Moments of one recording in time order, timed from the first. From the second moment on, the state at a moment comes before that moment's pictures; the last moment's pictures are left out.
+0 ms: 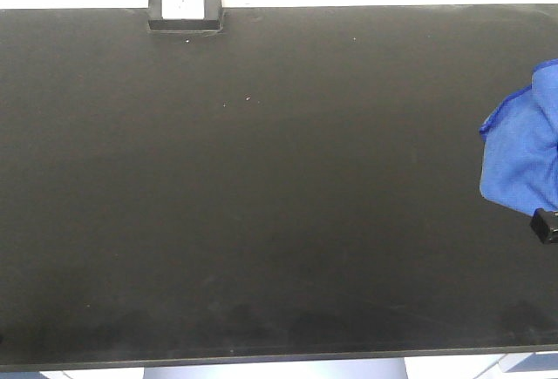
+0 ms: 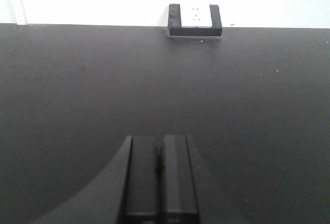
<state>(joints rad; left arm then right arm) -0.04 -0.01 0.03 0.14 0.27 -0.18 0.07 0.54 -0.35 0.32 0.08 -0.46</state>
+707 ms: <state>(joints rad) -0.04 -0.01 0.03 0.14 0.27 -0.18 0.07 0.55 -0.35 0.44 0.01 -0.39</state>
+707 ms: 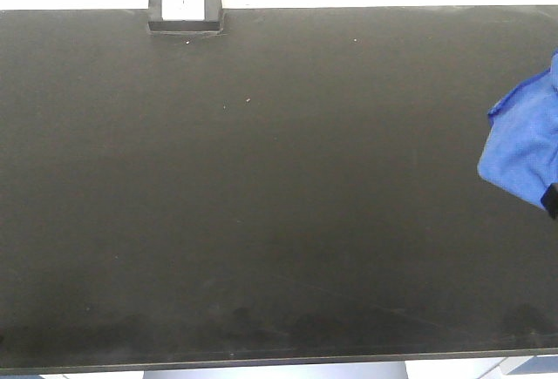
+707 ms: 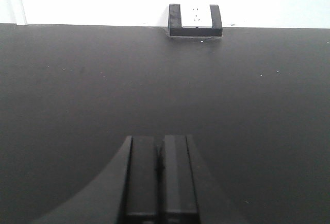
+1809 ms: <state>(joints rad) -0.04 -0.01 0.03 0.14 0.27 -0.18 0.40 1.49 -0.52 0.50 0.16 -0.54</state>
